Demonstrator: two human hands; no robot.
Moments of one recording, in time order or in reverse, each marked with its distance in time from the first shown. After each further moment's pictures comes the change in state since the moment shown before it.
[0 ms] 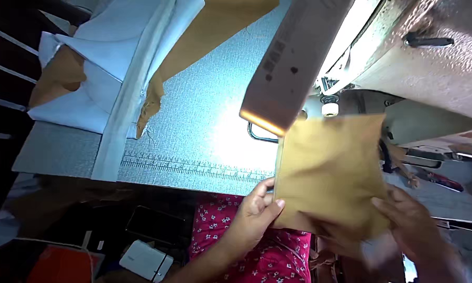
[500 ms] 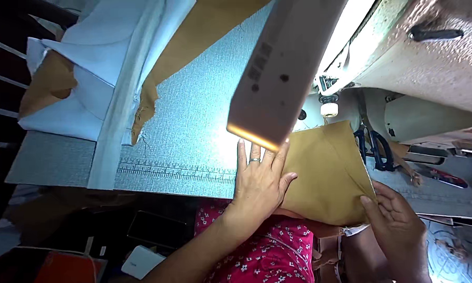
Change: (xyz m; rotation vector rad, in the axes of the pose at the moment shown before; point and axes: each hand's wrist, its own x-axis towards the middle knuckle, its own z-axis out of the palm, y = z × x) left_hand 0.061 -0.004 -0.009 1.738 0.270 0.547; right_hand -0.009 0.014 0.033 -0.365 0.296 -0.468
